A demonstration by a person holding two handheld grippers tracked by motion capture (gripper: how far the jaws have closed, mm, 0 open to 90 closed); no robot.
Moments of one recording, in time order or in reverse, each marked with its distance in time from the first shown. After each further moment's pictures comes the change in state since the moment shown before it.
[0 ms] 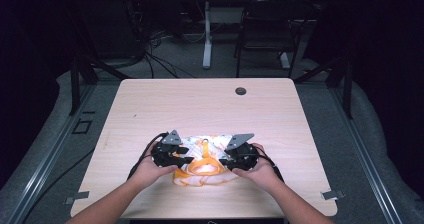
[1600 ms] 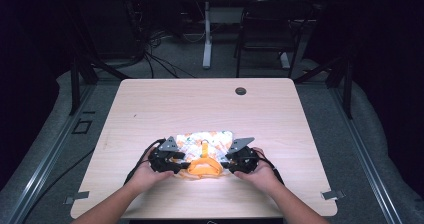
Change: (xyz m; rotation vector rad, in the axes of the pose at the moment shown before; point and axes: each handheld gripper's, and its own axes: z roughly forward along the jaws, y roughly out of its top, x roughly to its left) left arm 0.010 -0.026 0.009 -0.002 0.021 0.003; right arm -0.006 -0.022 0.020 0.017 0.021 0.022
